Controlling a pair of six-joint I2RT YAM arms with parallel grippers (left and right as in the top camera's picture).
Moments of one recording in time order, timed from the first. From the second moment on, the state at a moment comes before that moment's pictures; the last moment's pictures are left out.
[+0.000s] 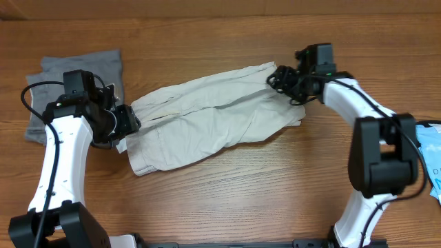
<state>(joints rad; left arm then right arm) 0.21 1.54 1.17 -0.96 0.28 -0.11 0.10 2.04 1.34 -0.32 -0.45 0.51</state>
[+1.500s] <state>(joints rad) -0.04 1.60 1.18 -0.71 0.28 0.34 -0.09 1.90 1.34 -0.92 -0.48 0.46</state>
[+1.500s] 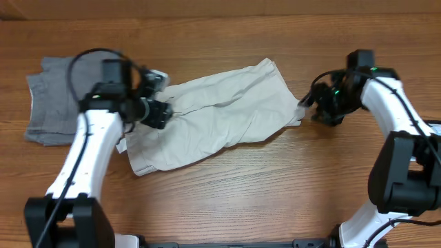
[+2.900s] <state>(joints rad) 0.01 1.77 1.40 -1.05 0.19 0.16 -0.11 1.89 1.35 -0.86 -0.21 0.46</state>
